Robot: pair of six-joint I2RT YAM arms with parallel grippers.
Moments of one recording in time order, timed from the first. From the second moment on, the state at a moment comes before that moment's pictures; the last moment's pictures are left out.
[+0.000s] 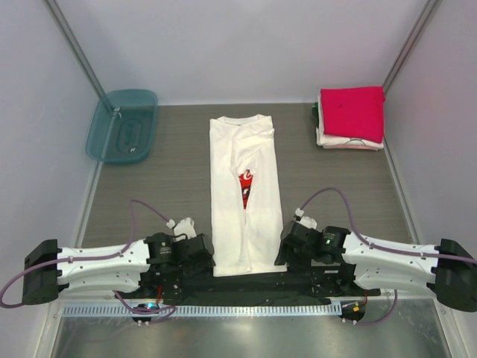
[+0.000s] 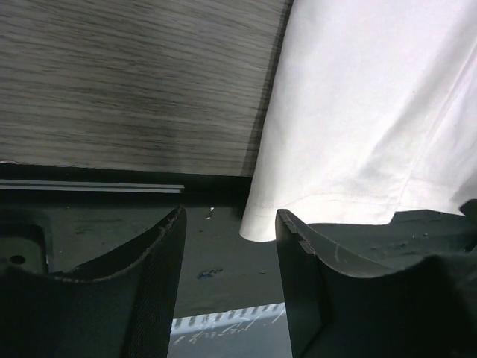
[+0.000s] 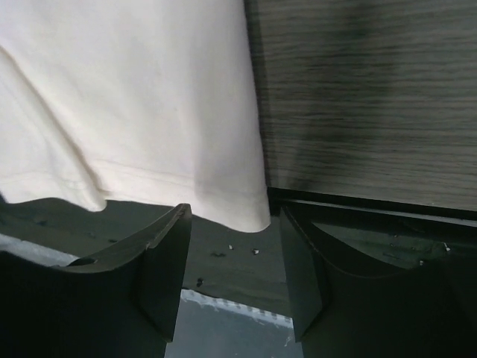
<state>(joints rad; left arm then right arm) -1.28 0.92 0.47 -0.76 -0.27 -1.57 1.09 0.93 0.45 -0.66 0.06 1.29</state>
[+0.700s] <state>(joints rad) -1.29 0.92 0.39 -0.62 -0.28 -1.63 1.16 0.99 0.38 -0.53 0.11 1.38</state>
